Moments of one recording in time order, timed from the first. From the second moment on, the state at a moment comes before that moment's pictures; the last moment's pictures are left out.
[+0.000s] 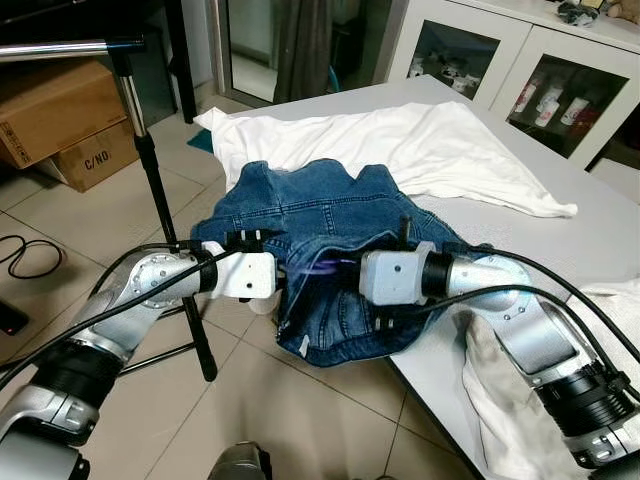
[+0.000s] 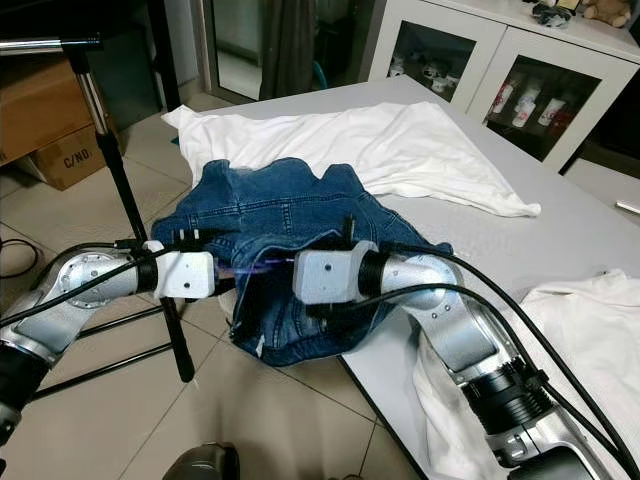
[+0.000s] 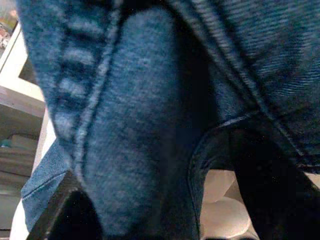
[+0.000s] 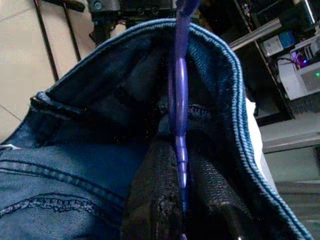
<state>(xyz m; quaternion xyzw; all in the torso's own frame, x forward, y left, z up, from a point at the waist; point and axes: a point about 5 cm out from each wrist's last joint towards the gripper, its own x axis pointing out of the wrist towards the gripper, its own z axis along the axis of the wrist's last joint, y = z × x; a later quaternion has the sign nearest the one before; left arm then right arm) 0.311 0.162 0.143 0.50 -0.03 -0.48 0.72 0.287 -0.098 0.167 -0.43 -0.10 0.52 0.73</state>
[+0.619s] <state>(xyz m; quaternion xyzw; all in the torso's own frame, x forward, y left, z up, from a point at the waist) 0.320 0.159 0.152 0.47 -0.04 -0.41 0.78 0.296 -0.095 0.172 -0.48 -0.15 0.48 0.72</state>
